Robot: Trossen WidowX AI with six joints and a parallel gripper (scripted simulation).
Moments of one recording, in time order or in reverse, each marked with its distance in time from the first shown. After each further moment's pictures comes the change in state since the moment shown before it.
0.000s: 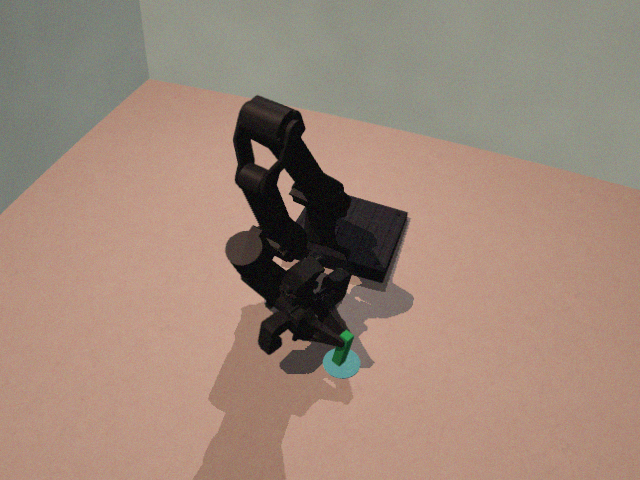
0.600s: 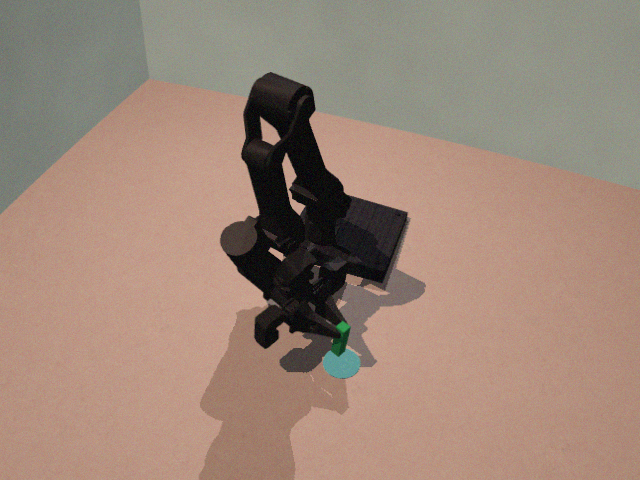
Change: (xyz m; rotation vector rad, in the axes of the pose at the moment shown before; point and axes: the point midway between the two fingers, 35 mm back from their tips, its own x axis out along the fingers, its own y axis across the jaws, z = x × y) arm -0.008 -0.004 0.017 0.104 -0.014 -0.008
